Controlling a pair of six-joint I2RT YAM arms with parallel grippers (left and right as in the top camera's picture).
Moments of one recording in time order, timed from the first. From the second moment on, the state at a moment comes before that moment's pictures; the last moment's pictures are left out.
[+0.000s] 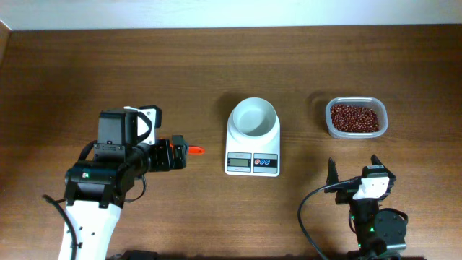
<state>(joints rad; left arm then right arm) -0.08 1.08 1.07 -0.99 0.20 -0.18 0.08 0.01 0.05 -0.14 0.04 -0.05</state>
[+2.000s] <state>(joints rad) -0.08 1.24 1.03 -1.00 -0.04 -0.72 0.08 0.01 0.05 -0.14 0.04 -0.05</state>
